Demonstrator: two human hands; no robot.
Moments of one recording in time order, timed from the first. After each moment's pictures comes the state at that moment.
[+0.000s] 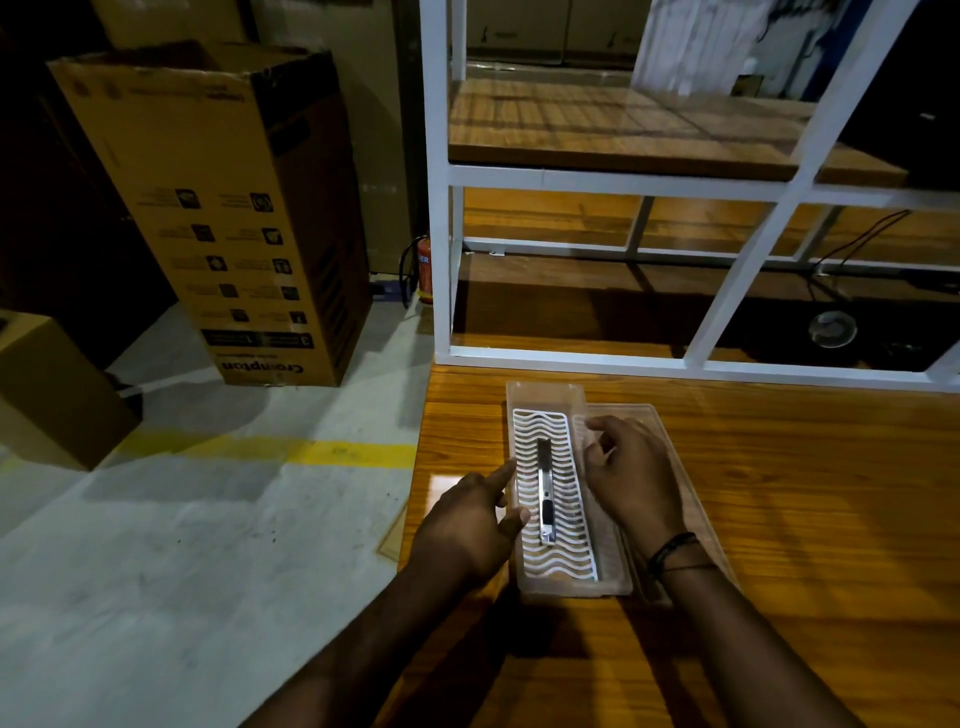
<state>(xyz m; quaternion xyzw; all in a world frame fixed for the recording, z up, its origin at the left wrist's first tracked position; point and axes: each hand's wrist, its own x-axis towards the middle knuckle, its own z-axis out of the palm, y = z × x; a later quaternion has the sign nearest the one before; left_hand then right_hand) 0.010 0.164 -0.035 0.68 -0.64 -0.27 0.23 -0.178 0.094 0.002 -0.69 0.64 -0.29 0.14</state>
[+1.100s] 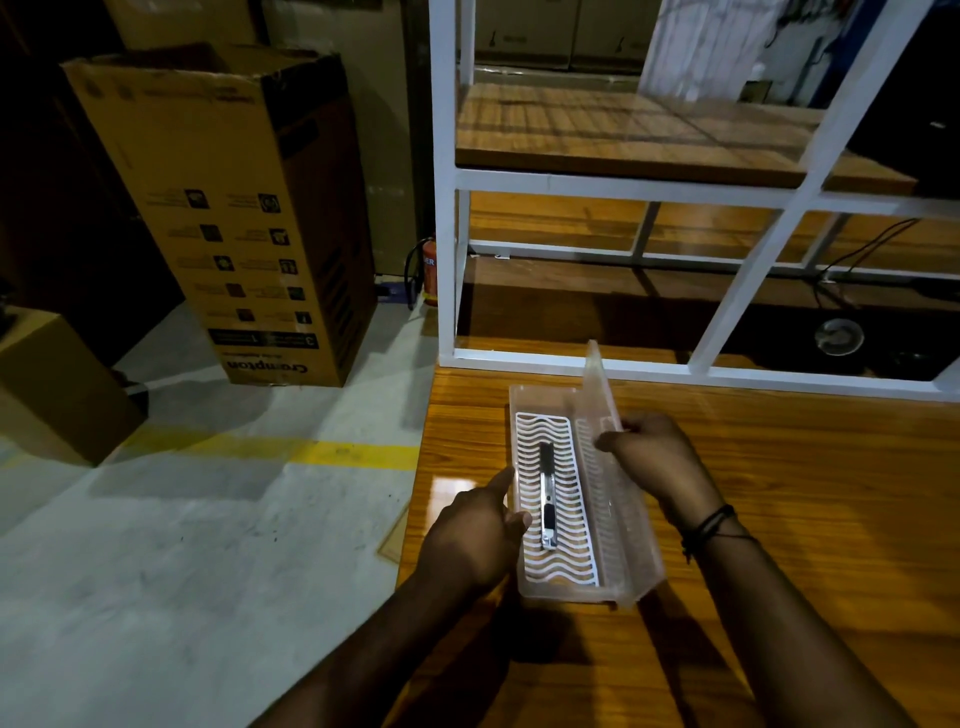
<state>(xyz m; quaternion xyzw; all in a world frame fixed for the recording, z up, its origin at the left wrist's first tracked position) 0.004 0.166 -0.033 0.67 -0.64 -0.29 0.25 -0.187 0.074 0.039 -0.56 0.68 -0.27 0.38</state>
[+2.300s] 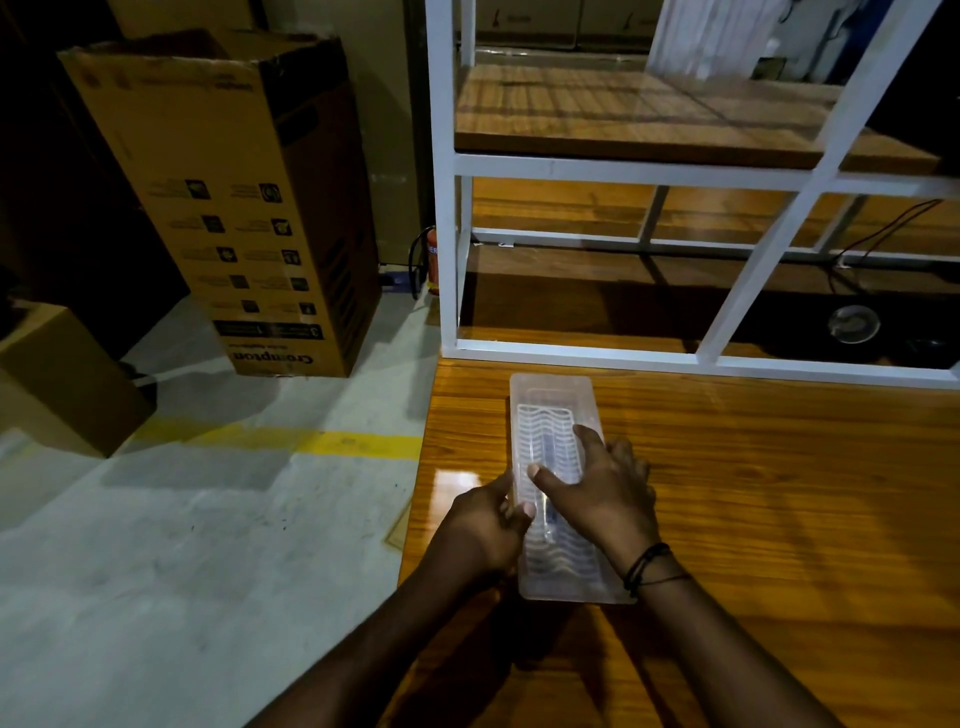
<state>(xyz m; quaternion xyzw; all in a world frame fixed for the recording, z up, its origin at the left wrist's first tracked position) 0.002 0.173 -0.028 0.64 -0.58 -0.38 0.32 -0.151 0.103 -0.022 -0.66 0.71 -0.12 0.20</state>
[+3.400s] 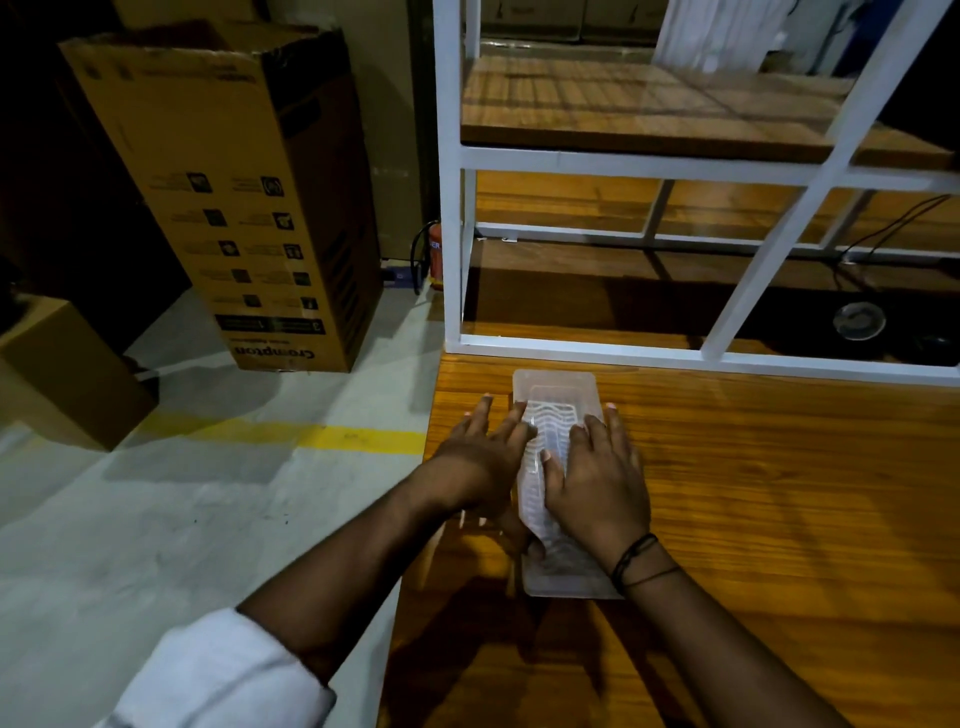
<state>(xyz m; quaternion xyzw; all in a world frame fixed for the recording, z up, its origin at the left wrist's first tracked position) 0.018 0.100 0.007 0.60 -0.76 -0.20 -0.13 -0.142 0.108 -0.025 -0.77 0.63 -0.13 0.01</state>
